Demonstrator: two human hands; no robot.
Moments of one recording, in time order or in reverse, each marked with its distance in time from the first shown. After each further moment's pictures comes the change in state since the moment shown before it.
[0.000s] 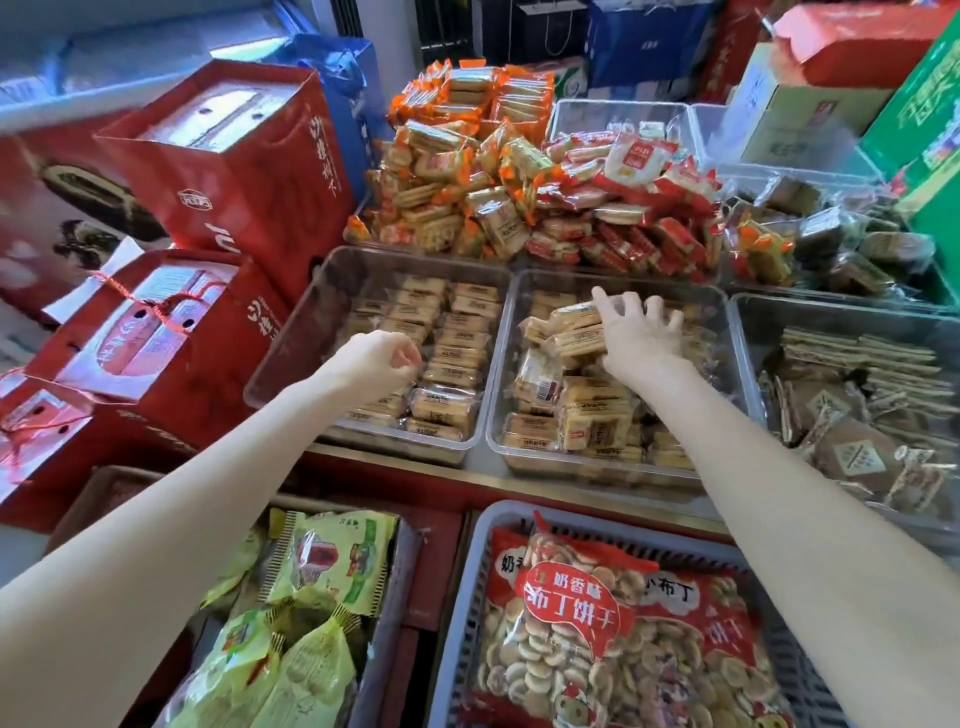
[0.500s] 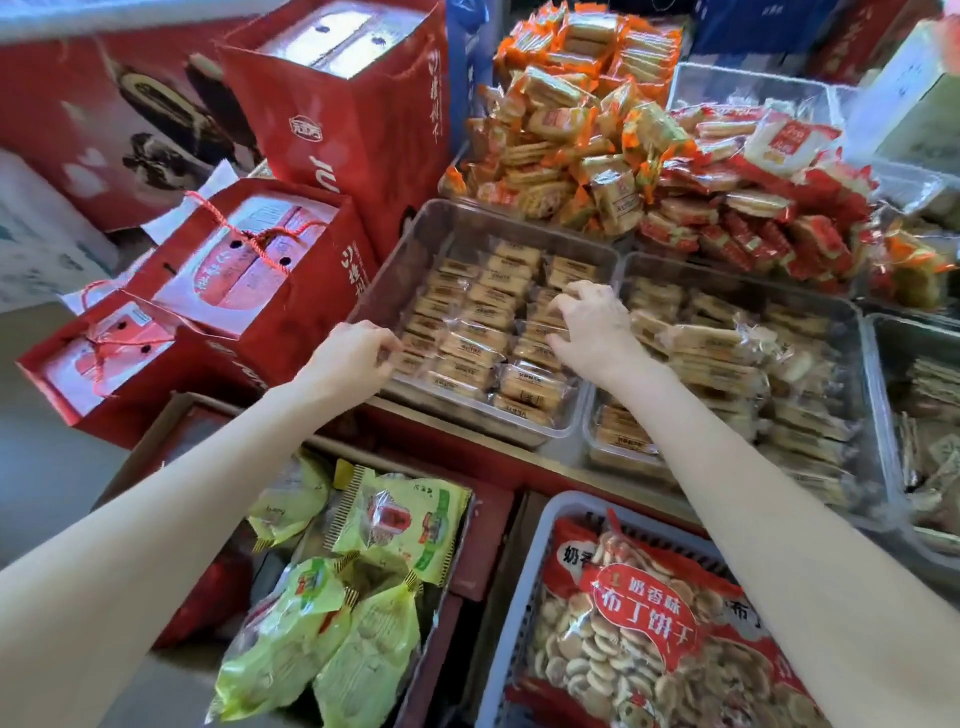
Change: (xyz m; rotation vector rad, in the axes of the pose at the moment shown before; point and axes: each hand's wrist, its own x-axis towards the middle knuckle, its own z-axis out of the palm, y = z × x) left_hand -0.031 -0.125 -0.011 0.104 0.100 -0.092; right_hand 0.005 -0.147 0.005 0.216 0.041 -0.353
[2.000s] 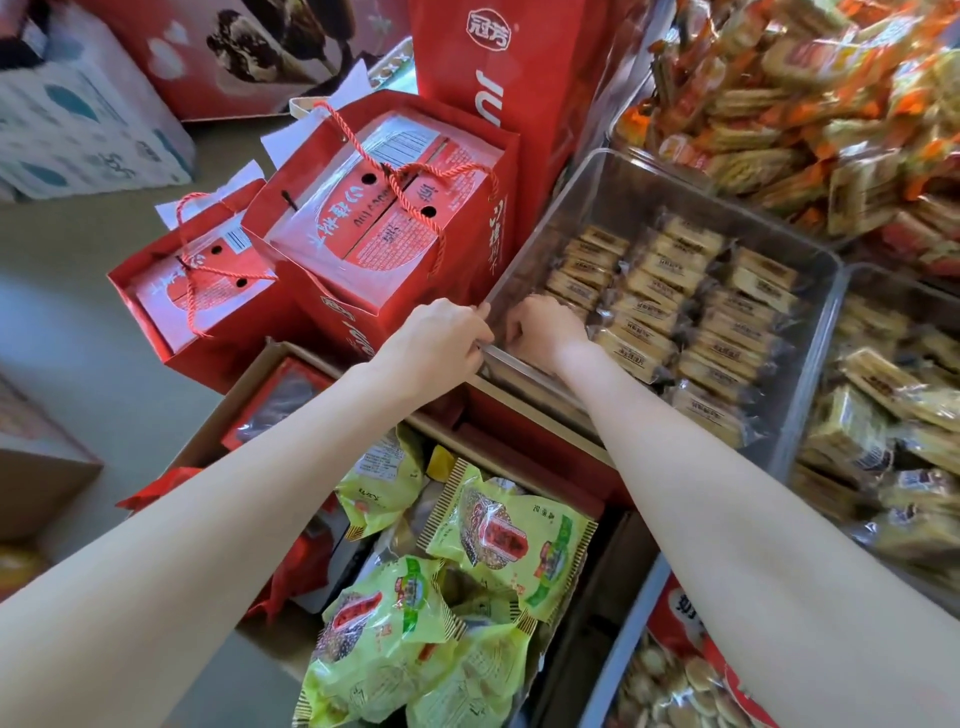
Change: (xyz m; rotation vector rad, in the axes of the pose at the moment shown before) left_hand 0.022 -0.075 -0.001 -0.015 -0.039 0.054; right_hand 0.119 -0.150 0.127 0.076 -0.288 -0.167
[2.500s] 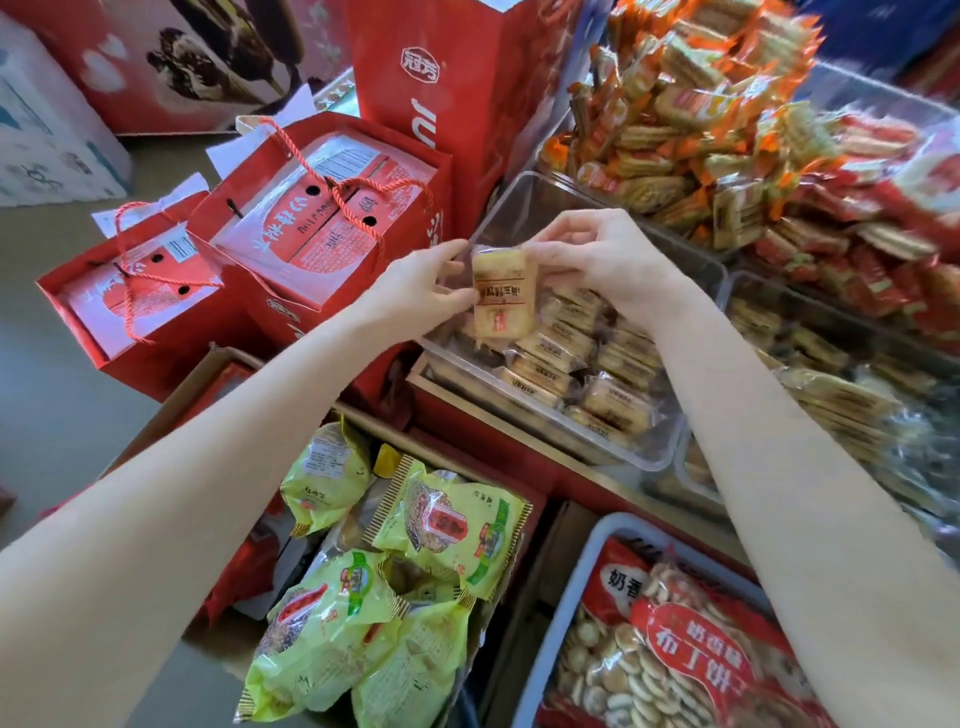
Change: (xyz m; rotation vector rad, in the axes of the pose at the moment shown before) left_hand 0.011 0.041 -0.034 -0.539 0.042 -0.087; right_hand -0.093 0.034 -0.131 0.934 0.147 -0.043
